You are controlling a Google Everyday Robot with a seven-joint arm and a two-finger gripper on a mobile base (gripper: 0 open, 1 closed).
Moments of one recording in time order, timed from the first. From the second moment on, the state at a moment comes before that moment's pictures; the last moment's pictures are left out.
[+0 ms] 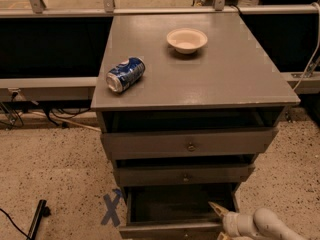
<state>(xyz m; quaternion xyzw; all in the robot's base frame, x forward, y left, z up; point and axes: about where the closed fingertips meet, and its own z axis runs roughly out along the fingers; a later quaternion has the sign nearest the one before) 0.457 -0.244 0.183 -0.67 0.62 0.13 0.37</state>
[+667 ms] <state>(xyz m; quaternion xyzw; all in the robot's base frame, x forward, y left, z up) 0.460 -0.245 0.178 -0.66 0.63 0.16 0.37</state>
